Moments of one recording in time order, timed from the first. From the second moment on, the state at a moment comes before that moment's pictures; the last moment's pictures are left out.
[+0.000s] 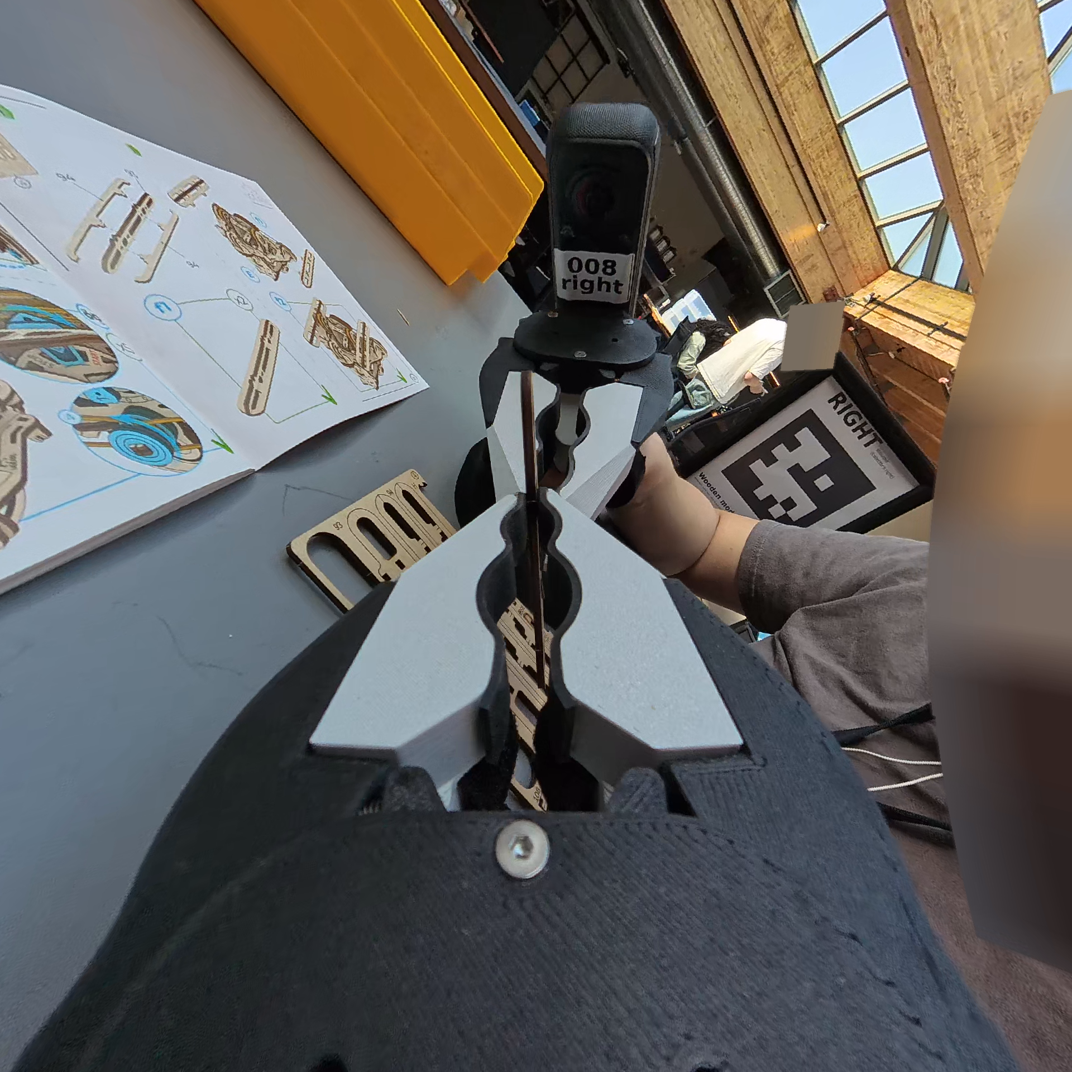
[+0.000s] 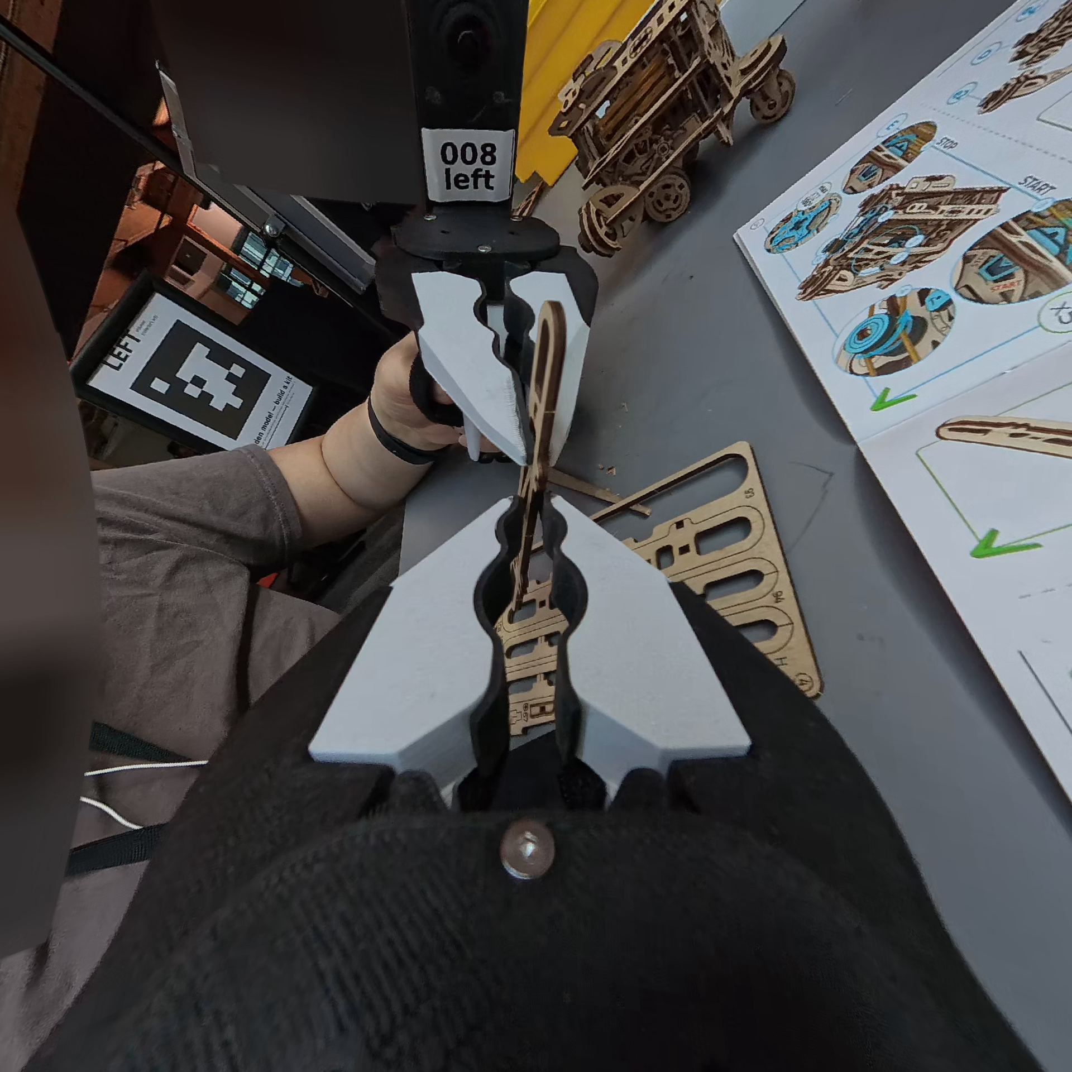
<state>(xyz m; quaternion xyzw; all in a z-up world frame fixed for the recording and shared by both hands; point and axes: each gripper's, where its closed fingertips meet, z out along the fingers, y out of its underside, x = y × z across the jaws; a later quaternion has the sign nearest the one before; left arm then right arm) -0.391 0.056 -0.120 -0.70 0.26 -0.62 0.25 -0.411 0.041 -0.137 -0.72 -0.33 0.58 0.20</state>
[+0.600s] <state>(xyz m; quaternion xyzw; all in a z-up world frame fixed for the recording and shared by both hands) -0.387 0.055 -0.122 -0.70 0.26 -0.61 0.26 -0.409 0.043 -0.138 -0.72 -0.30 0.59 0.18</state>
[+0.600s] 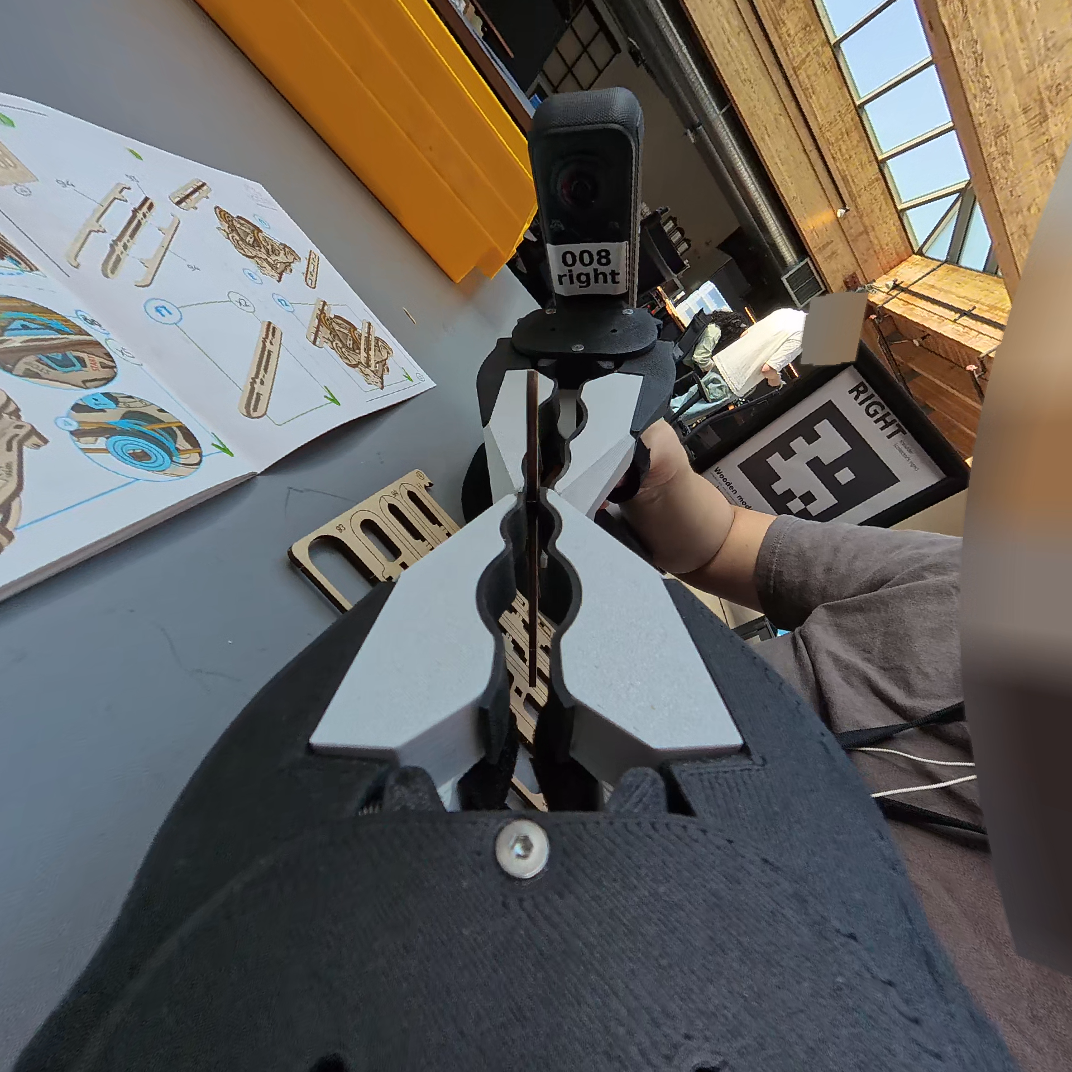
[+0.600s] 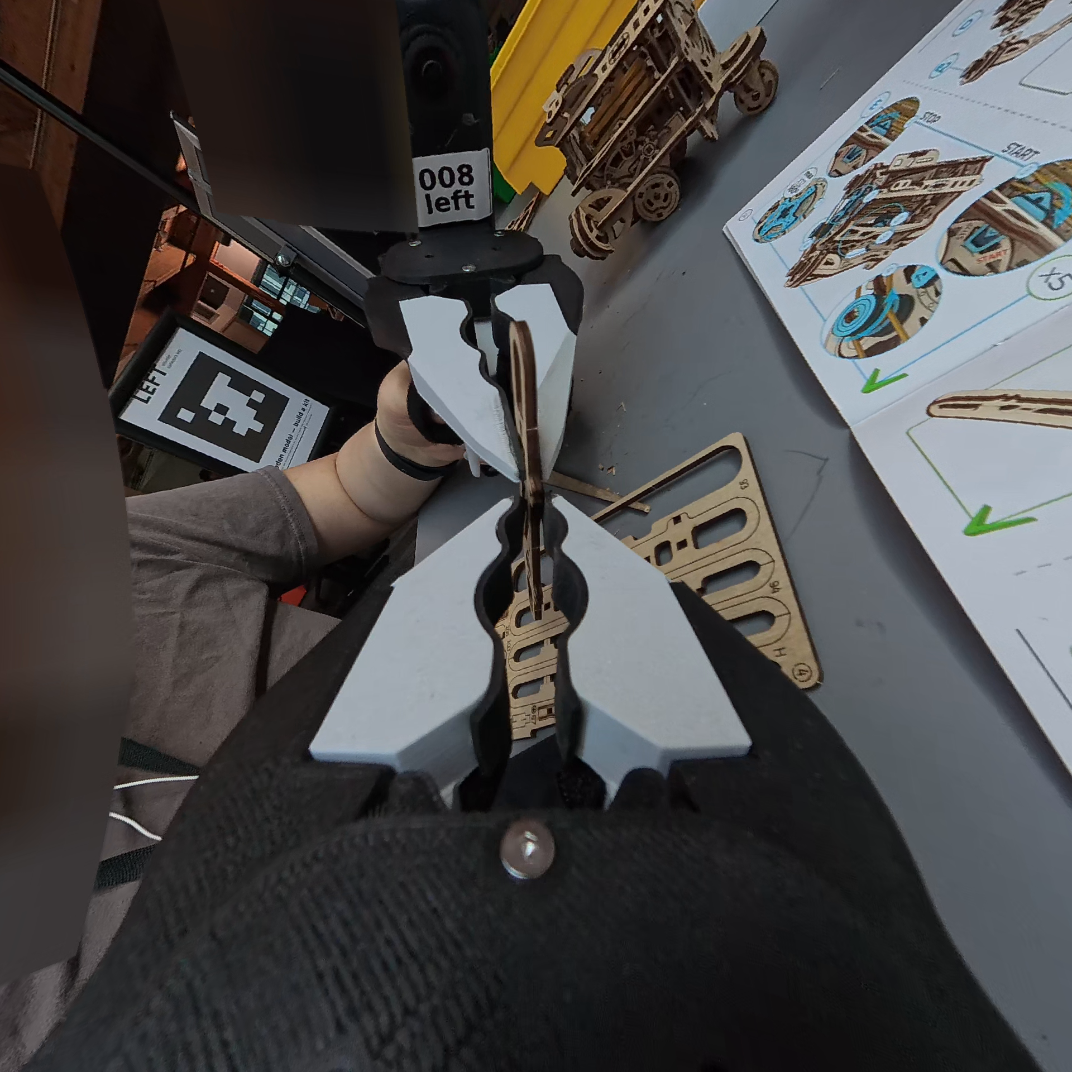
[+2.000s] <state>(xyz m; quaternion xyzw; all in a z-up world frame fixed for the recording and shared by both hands) -0.467 0.068 -0.124 -0.74 0.26 -0.56 0.27 -0.487 0.052 -0.139 -0.71 -0.35 0.61 0.09</state>
